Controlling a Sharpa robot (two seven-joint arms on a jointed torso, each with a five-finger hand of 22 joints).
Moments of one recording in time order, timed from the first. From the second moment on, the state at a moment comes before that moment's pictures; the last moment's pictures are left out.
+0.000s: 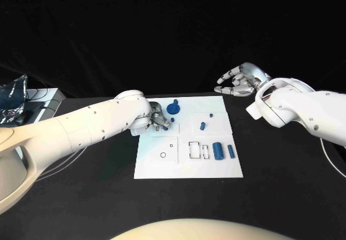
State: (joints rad) left arm 1.22 -0.47 -0.01 1.09 -1.10 0.18 -0.54; left_hand 1.00 -0.23 0.76 0.13 0.28 0.87 0.04 0.79 0.97 1.35 -0.05 1.21 0.98 1.47 -0.10 1.55 1.31 0.08 1.37 0.01 1.41 1.20; right arm 1.36 -0.80 -0.12 1.39 -0.90 -0.45 -0.04; right_hand 1.38 -0.20 0.17 0.28 0.31 0.95 0.15 0.13 0.38 1.47 0.08 1.57 1.31 1.47 0.01 1.57 1.31 0.01 1.46 0.11 1.57 1.31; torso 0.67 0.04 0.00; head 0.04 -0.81
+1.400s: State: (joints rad) left arm 1.22 -0.47 -0.01 1.09 -1.09 0.18 -0.53; left_hand 1.11 -0.20 0.63 0.20 0.29 0.89 0.03 0.70 1.00 1.29 -0.04 1.16 0.90 1.47 -0.10 1.55 1.31 0.08 1.35 0.02 1.39 1.17; right arm 1.36 -0.80 -0.12 1.39 -0.91 -0.45 -0.04; right_hand 1.38 -0.20 0.17 0.28 0.31 0.95 0.15 0.13 0.39 1.47 0.08 1.57 1.31 1.47 0.01 1.57 1.31 0.01 1.46 0.11 1.57 1.31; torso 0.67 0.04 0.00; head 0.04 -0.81
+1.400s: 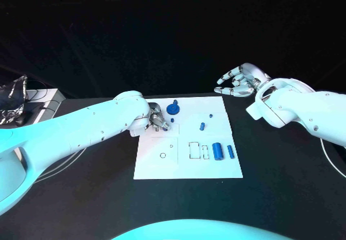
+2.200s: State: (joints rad) left arm 1.22 -0.50 0.00 1.12 -1.01 0.18 -0.53; left_hand 1.16 -0.21 0.69 0.25 0.29 0.88 0.04 0.64 1.02 1.27 -0.03 1.12 0.82 1.47 -0.09 1.54 1.31 0.08 1.34 0.03 1.38 1.16; right arm 1.36 -0.80 -0.12 1.38 -0.91 -0.44 -0.04; right_hand 1.38 -0.20 0.17 0.28 0.31 0.95 0.16 0.13 0.39 1.47 0.08 1.57 1.31 1.47 0.01 1.57 1.31 0.01 1.46 0.11 1.57 1.31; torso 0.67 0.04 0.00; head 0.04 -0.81
